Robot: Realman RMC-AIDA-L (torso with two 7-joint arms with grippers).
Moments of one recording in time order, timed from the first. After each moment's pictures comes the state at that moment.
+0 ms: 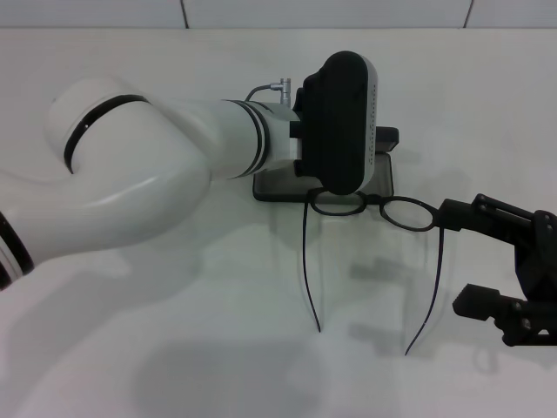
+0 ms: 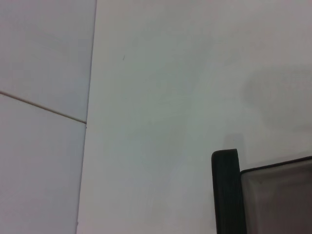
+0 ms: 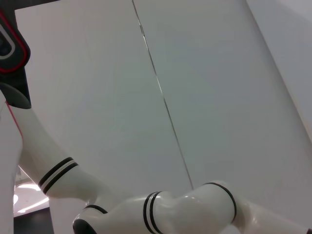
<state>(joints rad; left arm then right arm) -0.60 -2.10 2.03 1.15 2.83 0.60 -2.21 0.46 1.93 -1.63 -0.30 -0.88 -1.95 1.03</state>
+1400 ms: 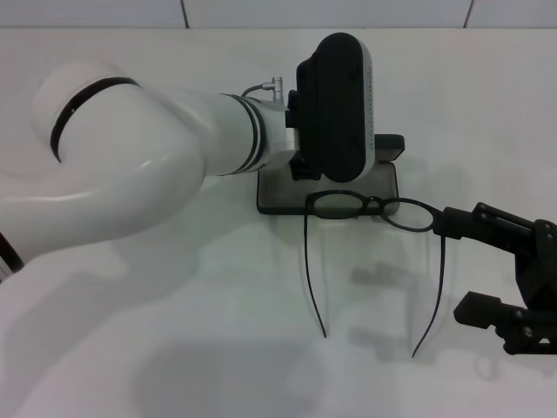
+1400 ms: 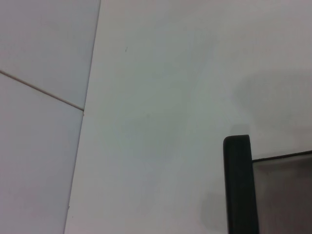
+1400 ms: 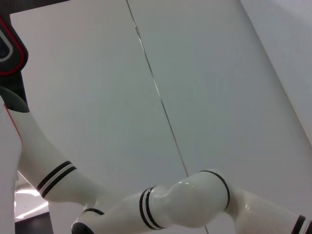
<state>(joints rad) -0.58 -2.10 1.99 1.25 2.83 0.72 -2.27 0.44 1.94 -1.63 -0.31 -0.88 -1.95 1.04</state>
